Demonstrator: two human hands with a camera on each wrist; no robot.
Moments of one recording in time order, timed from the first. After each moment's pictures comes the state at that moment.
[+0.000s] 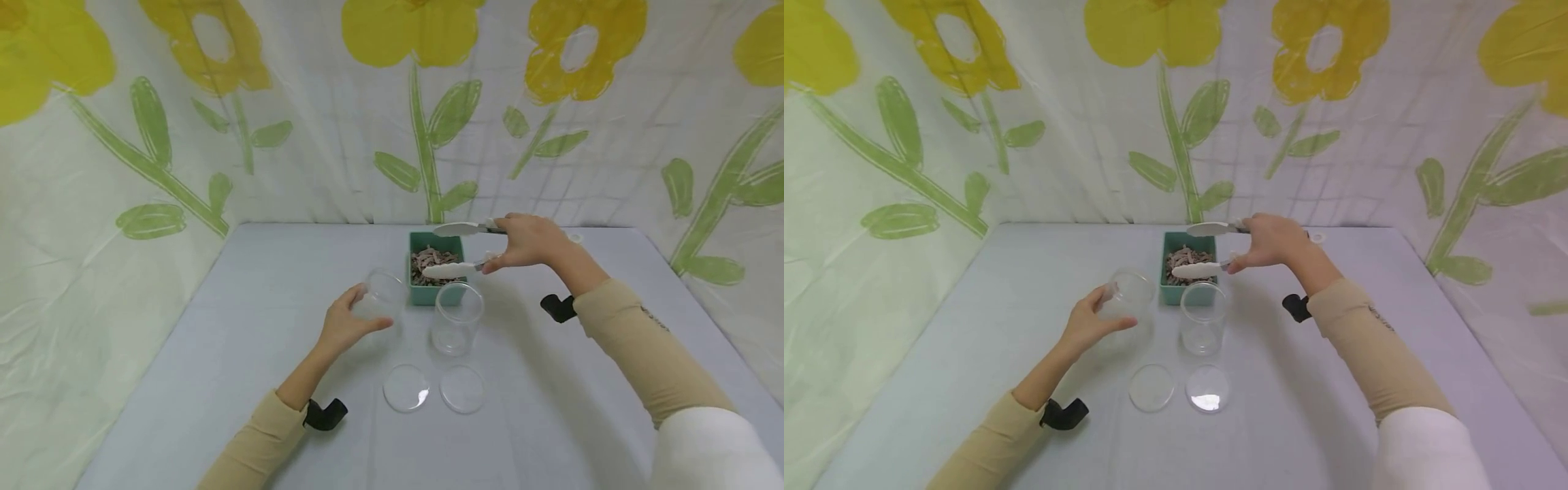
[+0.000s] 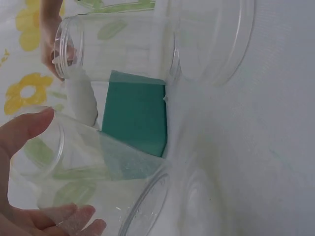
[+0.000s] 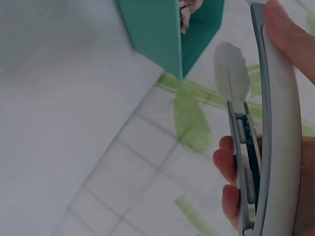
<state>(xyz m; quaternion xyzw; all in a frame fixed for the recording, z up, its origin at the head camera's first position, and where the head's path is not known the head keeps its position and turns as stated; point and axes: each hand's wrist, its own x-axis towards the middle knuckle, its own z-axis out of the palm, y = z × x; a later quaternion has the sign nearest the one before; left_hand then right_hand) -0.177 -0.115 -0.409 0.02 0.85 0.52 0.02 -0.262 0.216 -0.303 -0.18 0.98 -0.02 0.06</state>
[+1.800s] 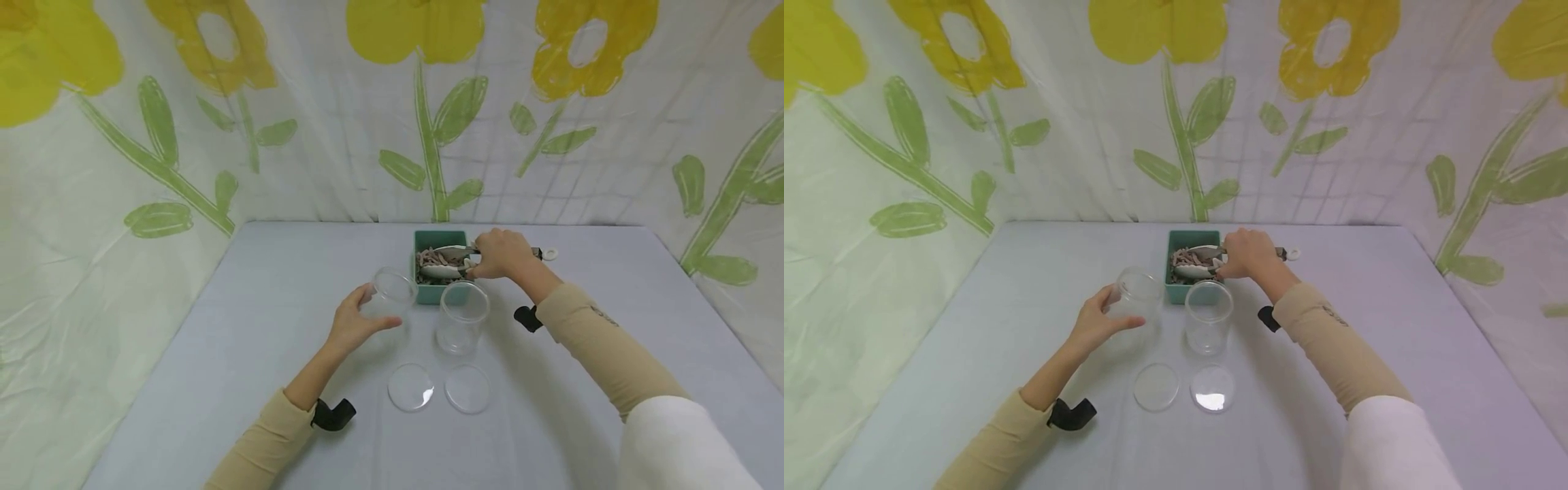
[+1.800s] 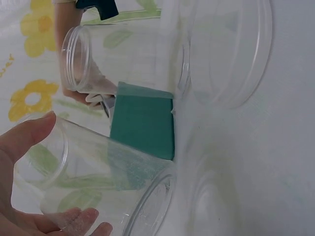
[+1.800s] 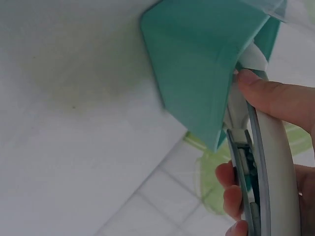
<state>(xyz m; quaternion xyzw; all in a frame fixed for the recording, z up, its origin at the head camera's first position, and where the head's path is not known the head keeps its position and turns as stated) -0.173 -0.109 -0.406 0.03 0.84 0.53 0.02 -0.271 0.173 -0.340 -0.16 0.98 -0.01 0.08</state>
